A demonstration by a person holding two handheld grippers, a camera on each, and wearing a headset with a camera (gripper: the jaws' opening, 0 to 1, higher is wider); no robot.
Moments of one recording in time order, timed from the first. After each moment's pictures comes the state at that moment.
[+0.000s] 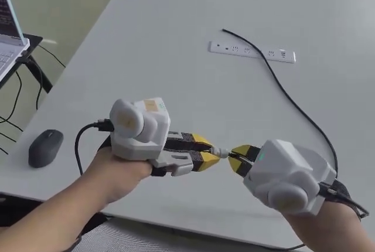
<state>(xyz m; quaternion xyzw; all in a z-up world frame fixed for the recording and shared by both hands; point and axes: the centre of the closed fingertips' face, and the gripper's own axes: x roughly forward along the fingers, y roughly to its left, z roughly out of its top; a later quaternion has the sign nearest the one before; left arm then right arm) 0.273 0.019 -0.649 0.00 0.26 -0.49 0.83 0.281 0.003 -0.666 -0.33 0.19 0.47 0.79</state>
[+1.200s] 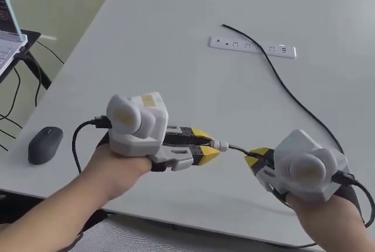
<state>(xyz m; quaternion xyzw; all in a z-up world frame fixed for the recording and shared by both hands) 0.277 0.023 -0.645 -0.01 0.25 -0.48 0.84 0.301 -0.045 -0.712 -0.18 0.32 0.38 0.85</state>
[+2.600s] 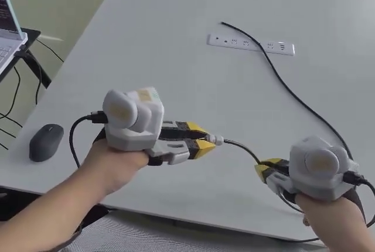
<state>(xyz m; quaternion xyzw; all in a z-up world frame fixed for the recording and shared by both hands) 0.276 0.032 -0.645 0.00 0.25 -0.47 0.84 0.284 -0.068 -0.727 -0.11 0.36 0.36 0.85</state>
